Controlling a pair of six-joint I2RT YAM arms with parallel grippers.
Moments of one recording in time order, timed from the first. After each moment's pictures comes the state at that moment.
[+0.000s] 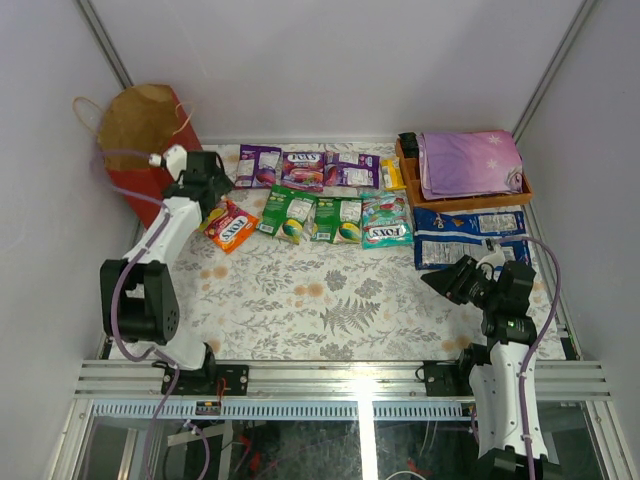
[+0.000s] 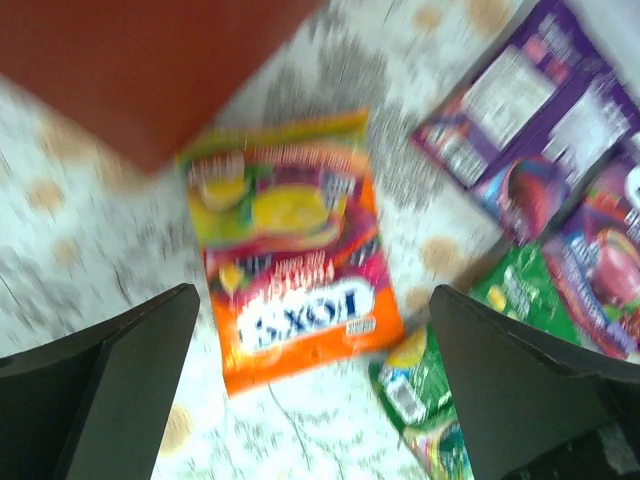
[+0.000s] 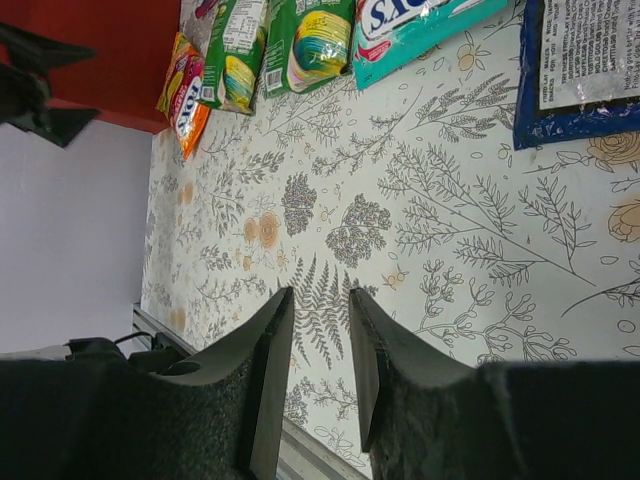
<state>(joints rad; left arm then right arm) -0.04 1.60 1.28 -0.43 -0.44 -0.64 -0.23 0.50 0.31 -0.35 -0.81 0.58</state>
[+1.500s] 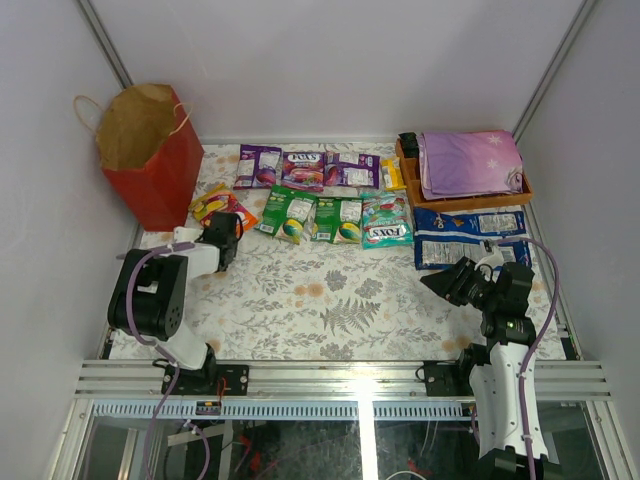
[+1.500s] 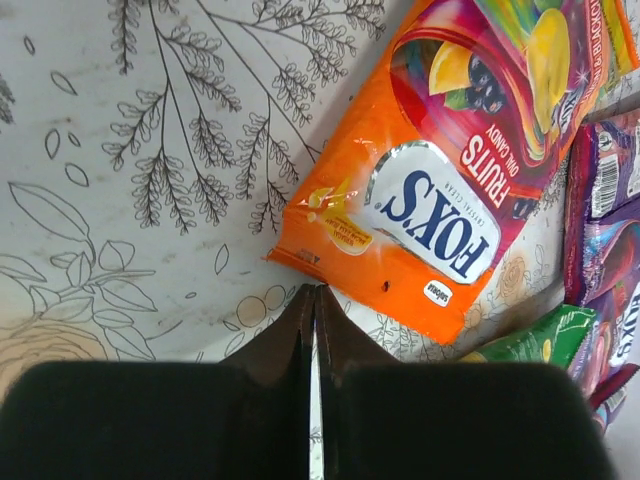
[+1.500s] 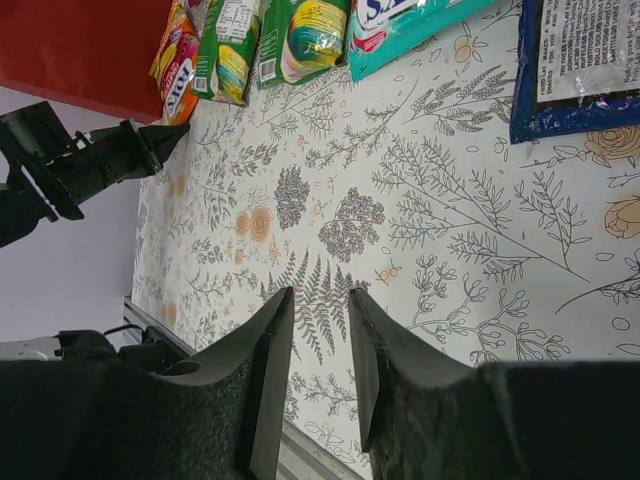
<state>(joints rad) -0.13 1.61 0.66 0.01 -0.45 -1.53 -0.22 0.50 0.30 -0.36 -0.81 0.56</state>
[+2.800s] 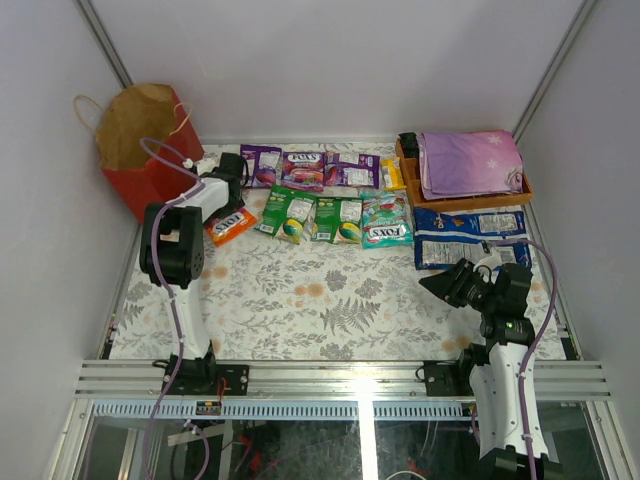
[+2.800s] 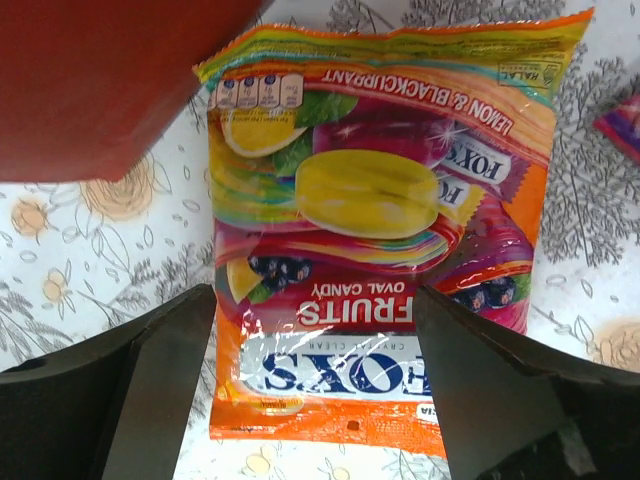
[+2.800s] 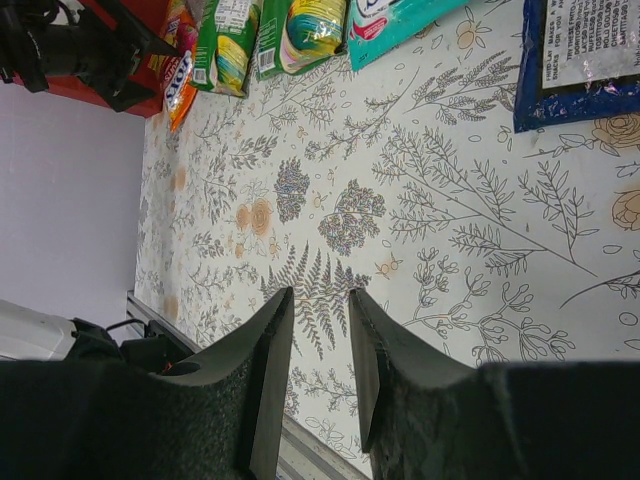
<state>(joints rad) -0.08 2.02 1.42 -0.54 -0.59 -0.68 -0.22 0.50 0.28 -0.36 -0.81 0.56</state>
